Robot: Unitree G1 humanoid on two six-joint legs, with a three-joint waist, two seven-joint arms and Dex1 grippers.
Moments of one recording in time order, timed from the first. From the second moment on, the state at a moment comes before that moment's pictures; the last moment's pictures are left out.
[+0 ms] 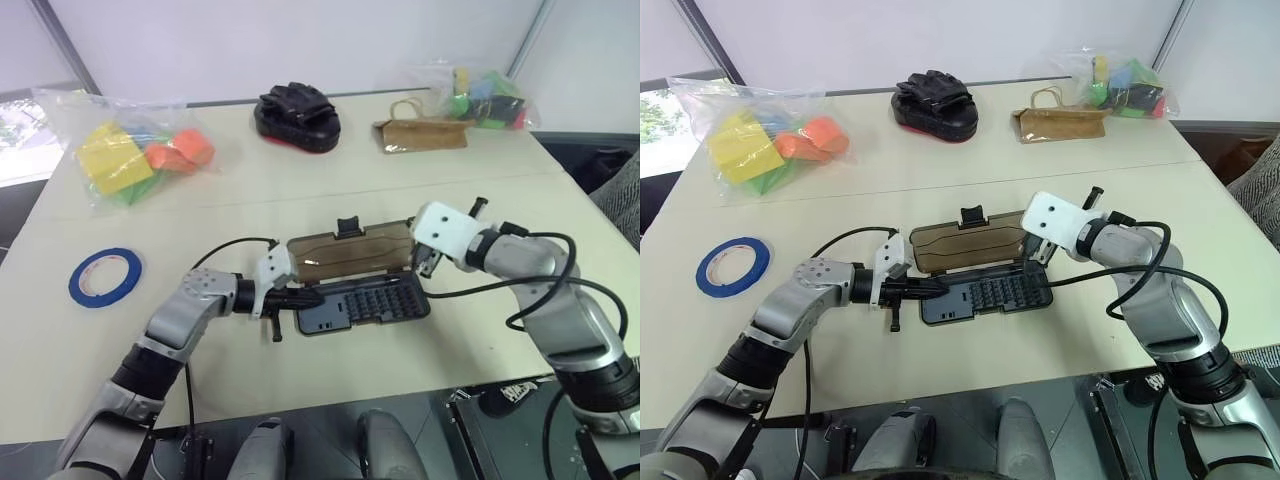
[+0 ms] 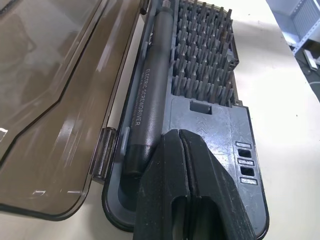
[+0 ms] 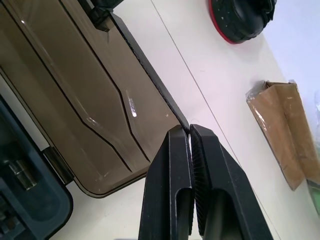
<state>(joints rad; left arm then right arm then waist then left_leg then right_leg) -0.44 0.51 -0.29 0.01 -0.31 0.45 -1.07 -0.43 -0.76 0.15 -0.44 -0.20 0.59 0.72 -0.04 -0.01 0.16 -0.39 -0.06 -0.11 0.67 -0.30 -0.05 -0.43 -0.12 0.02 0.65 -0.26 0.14</state>
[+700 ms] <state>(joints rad) -0.47 0.49 -0.20 0.00 -0.38 0.52 -1.04 -0.42 -0.76 0.16 -0.43 -0.21 0.56 0.71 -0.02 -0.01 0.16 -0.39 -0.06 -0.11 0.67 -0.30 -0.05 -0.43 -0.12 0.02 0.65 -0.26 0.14</state>
